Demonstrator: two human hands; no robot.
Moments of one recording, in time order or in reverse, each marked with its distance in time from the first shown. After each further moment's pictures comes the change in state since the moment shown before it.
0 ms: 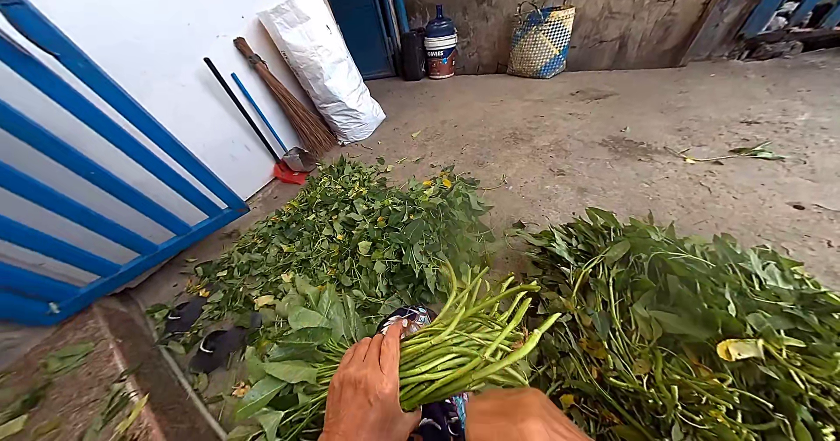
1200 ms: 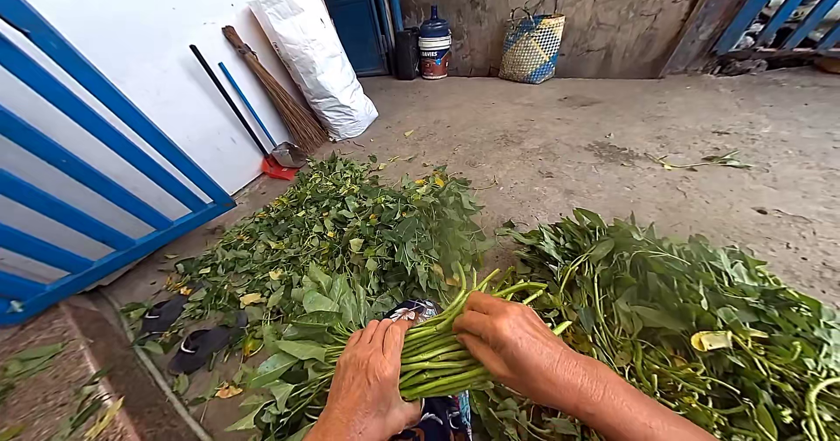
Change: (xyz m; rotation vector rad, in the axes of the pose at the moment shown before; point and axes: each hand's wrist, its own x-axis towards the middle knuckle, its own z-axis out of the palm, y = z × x) left_hand 0.009 -0.006 0.008 -0.170 -0.025 0.088; right_hand 0.037 0.051 -0.025 -0.411 0.054 0.167
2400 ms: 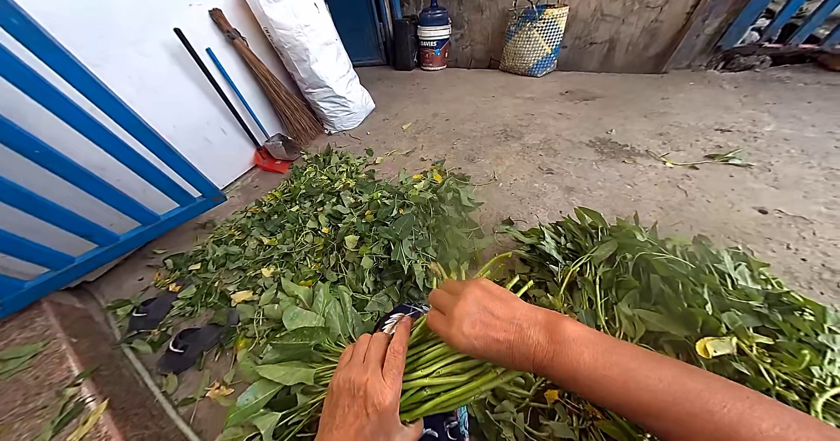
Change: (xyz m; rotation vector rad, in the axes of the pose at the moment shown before) left_hand -0.005 0.007 0.003 0.056 0.017 0.003; right_hand 0.058 0.008 -0.006 -0.455 -0.076 -0.495
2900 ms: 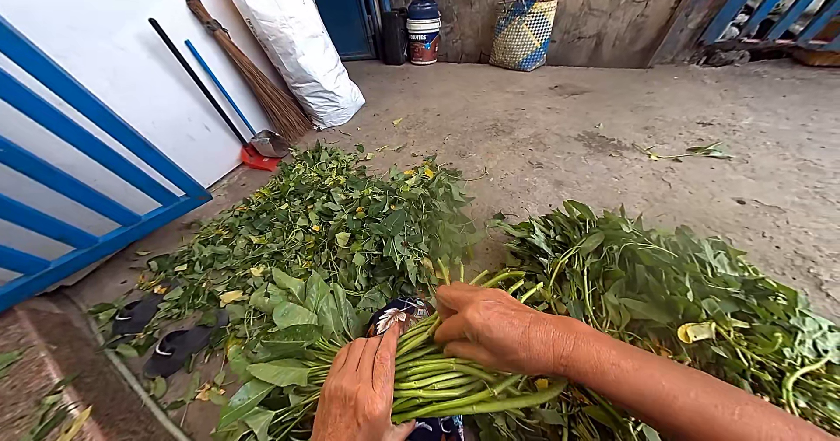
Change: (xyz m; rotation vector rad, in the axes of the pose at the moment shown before) left_hand -0.008 0.000 0.007 -0.022 0.068 0.056; right_hand -0.028 0.003 -0.005 0.536 -0.260 0.201
